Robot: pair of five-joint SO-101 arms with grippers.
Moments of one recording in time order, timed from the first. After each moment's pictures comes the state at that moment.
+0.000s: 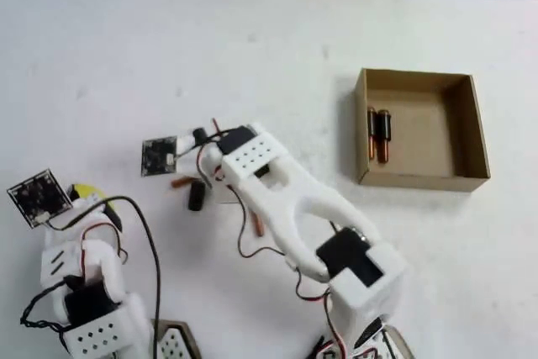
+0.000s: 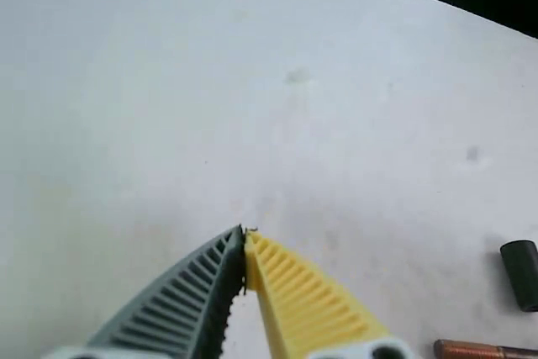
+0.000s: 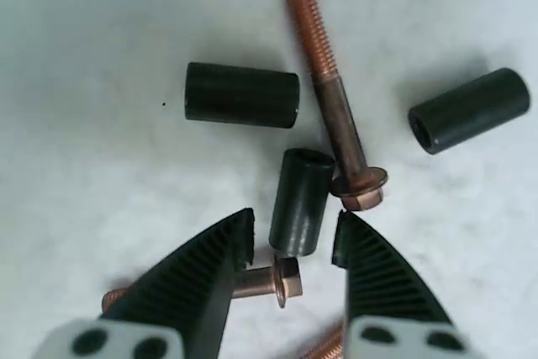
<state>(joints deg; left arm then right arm) -30.6 -104.0 97.1 46.9 10.2 -41.4 15.0 9.8 60.2 56.9</state>
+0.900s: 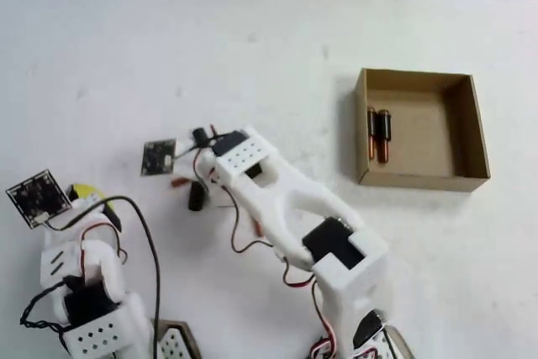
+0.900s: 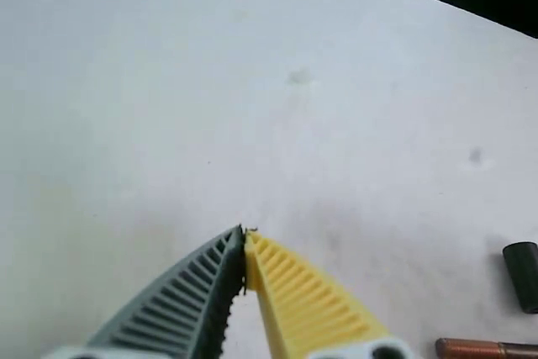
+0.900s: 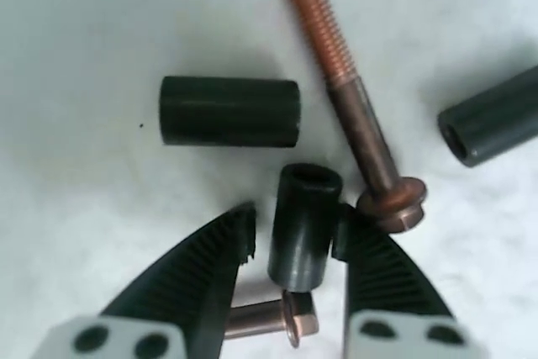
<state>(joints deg) -30.9 -104.0 97.1 46.9 10.2 -42.4 22.1 8.6 56.4 53.1</state>
